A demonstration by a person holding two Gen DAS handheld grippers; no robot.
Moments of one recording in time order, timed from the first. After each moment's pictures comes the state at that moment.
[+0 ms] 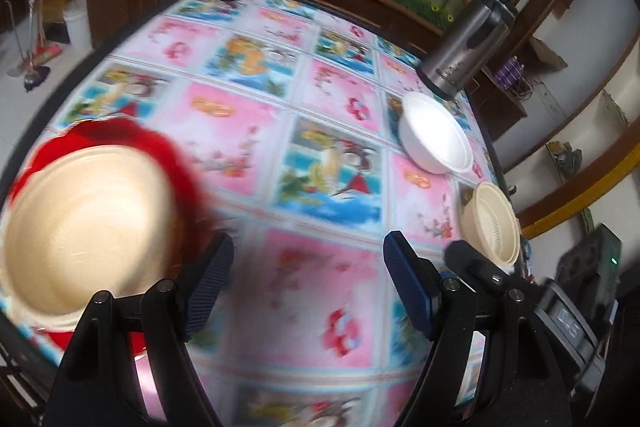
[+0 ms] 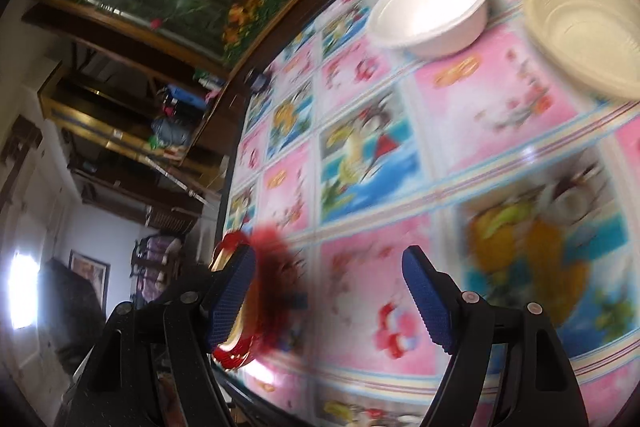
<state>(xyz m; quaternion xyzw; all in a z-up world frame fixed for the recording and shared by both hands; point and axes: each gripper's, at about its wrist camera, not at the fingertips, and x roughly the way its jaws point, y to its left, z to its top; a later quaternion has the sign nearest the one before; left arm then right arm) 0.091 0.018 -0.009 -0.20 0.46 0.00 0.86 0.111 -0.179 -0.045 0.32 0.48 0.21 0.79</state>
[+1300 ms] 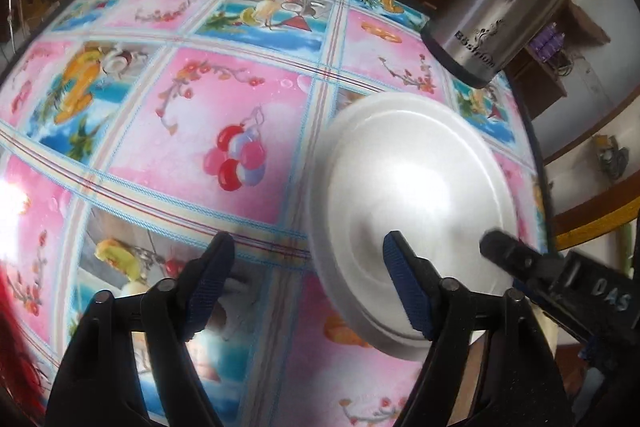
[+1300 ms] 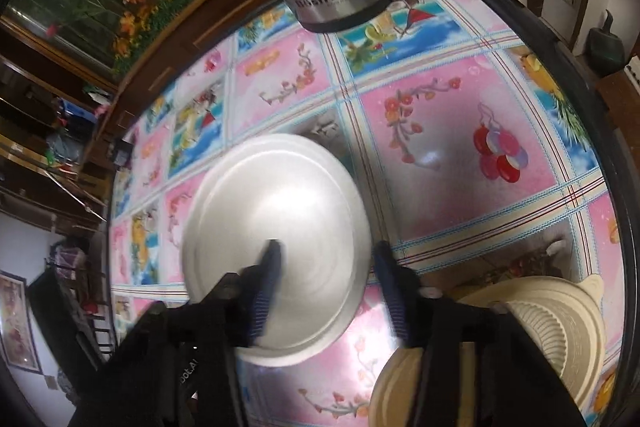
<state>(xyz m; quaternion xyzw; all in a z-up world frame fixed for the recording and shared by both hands) 0.296 -0.106 -0.079 -0.15 0.52 0.04 0.84 0.341 -0.276 -0.060 0.20 0.57 0.06 0.79</state>
